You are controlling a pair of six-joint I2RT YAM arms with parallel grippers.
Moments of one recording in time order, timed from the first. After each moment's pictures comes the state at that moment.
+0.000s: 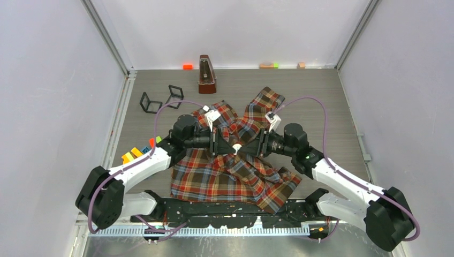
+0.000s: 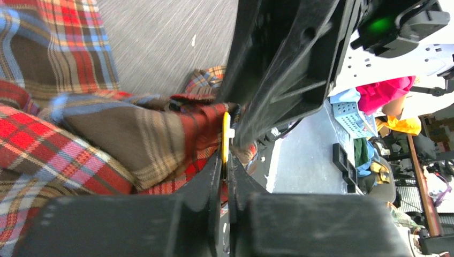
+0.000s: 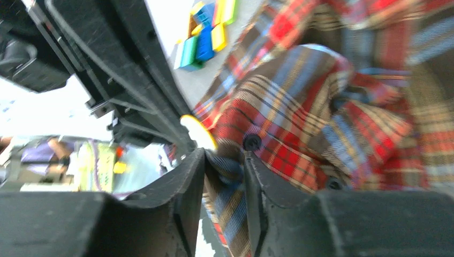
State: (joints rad) left arm -0.61 1.23 0.64 0.30 0.78 -0.58; right arm 0.59 1.01 0.50 0.24 -0.54 0.75
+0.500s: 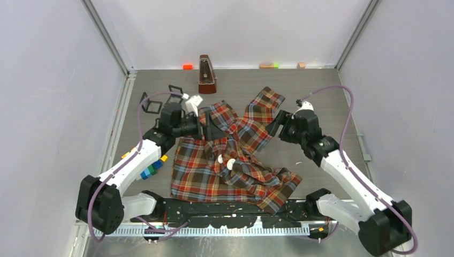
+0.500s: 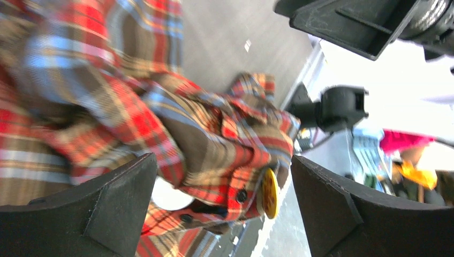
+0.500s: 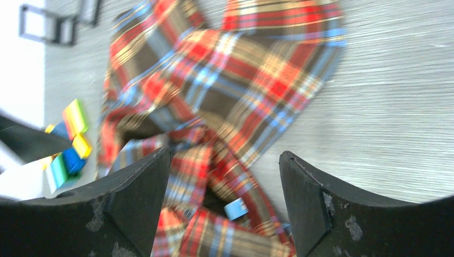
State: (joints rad) left arm -0.46 1.19 0.76 -0.05 0.67 -0.53; right arm 0.42 0.92 0.70 -0.32 -0.02 0.65
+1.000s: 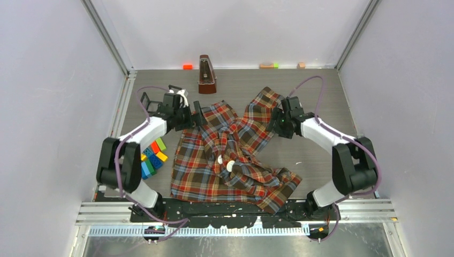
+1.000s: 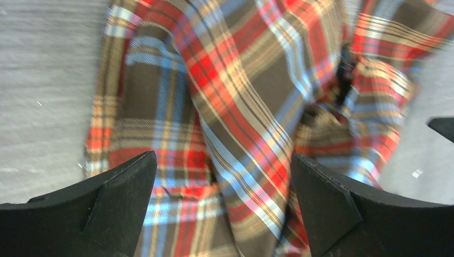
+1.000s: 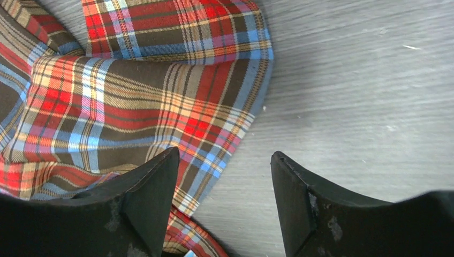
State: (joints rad) left arm -0.24 1.51 0.94 -0.21 0.28 -0.45; right arm 0.28 1.49 0.90 -0.36 -0.01 0.60
